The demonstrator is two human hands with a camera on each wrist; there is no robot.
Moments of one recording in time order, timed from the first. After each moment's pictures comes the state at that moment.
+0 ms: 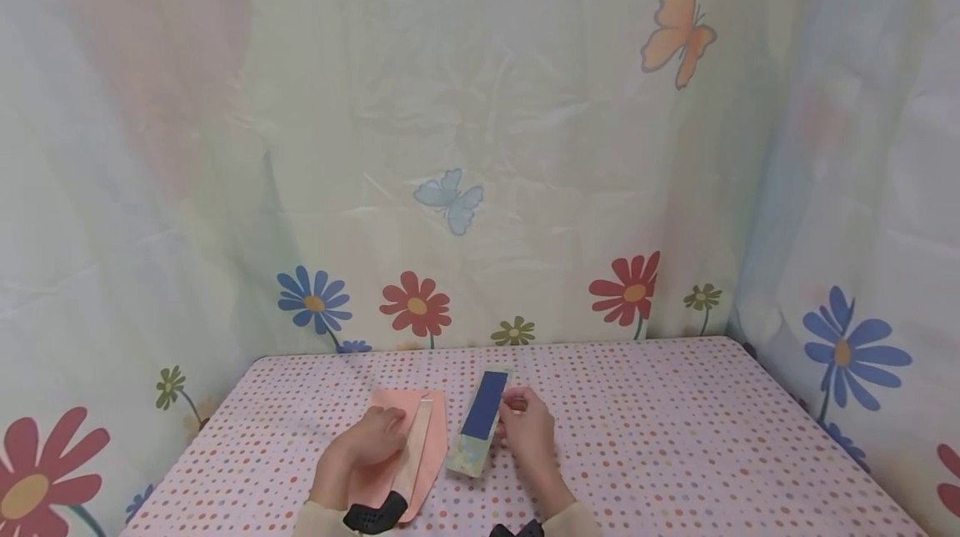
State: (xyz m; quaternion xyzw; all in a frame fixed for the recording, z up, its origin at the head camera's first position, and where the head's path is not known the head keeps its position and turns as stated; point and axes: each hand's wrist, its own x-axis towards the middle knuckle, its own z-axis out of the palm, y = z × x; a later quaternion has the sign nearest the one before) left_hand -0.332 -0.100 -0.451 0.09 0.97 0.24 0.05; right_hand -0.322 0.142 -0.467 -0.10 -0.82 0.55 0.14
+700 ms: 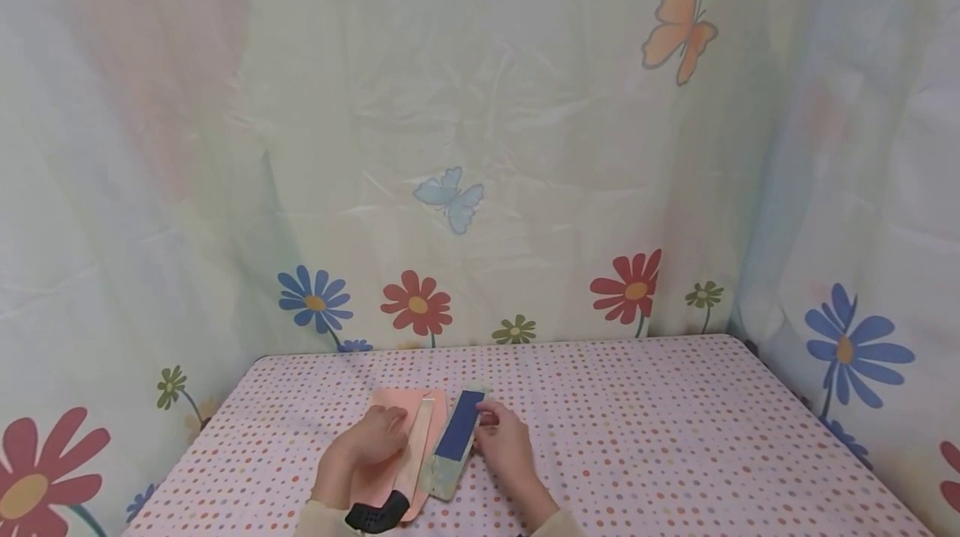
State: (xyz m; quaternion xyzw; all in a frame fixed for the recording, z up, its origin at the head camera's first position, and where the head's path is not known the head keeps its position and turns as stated) left_hand -0.330 -0.098 -0.447 0.08 0.97 0.23 0.04; right_hand -0.316 0.114 -0.481 -0.03 -0.85 0.52 0.08
